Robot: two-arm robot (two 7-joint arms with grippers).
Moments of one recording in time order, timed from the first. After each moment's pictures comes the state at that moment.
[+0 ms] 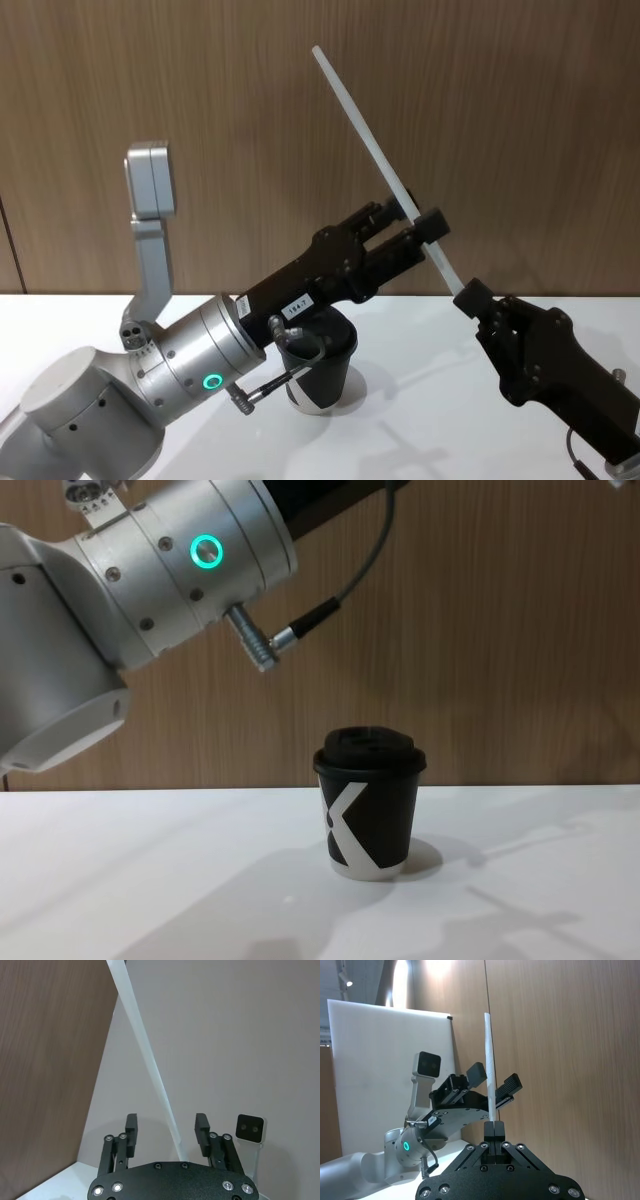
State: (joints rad) left arm -0.47 0.25 0.51 -1.55 -1.01 0.08 -0.75; right arm -0.03 0.42 -0.10 -1.87 0.78 -0.04 0.74
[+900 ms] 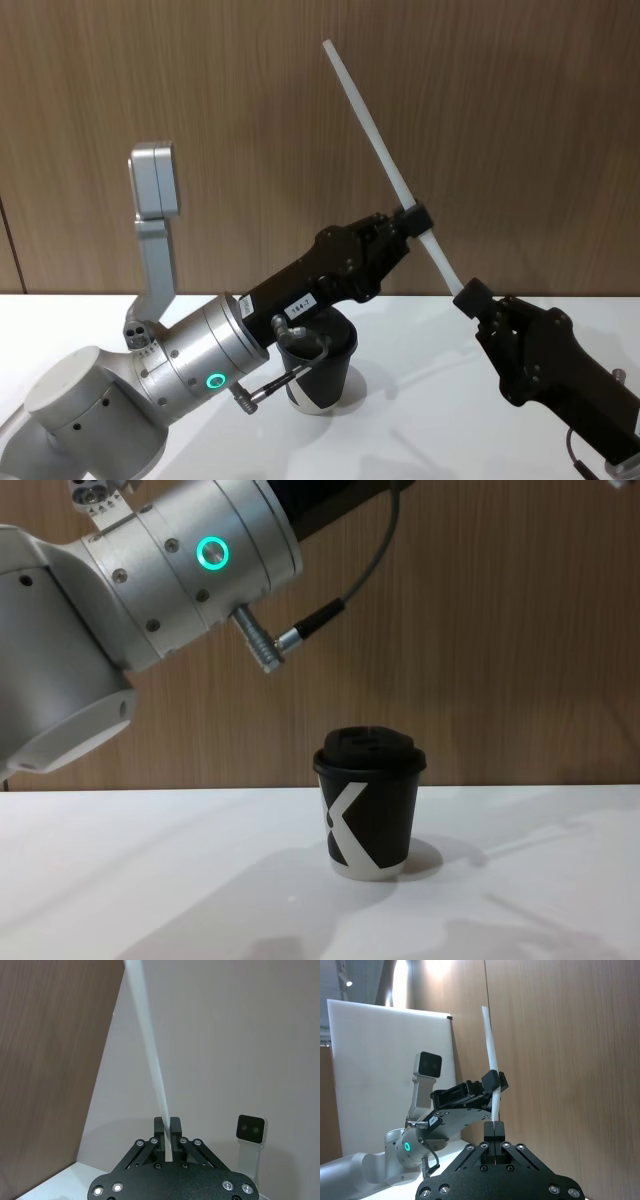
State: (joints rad) left arm -0.48 0.24 0.51 -1.54 -1.01 0.07 -0.75; right arm -0.03 0.42 -0.10 -1.87 0.78 -0.04 0.74
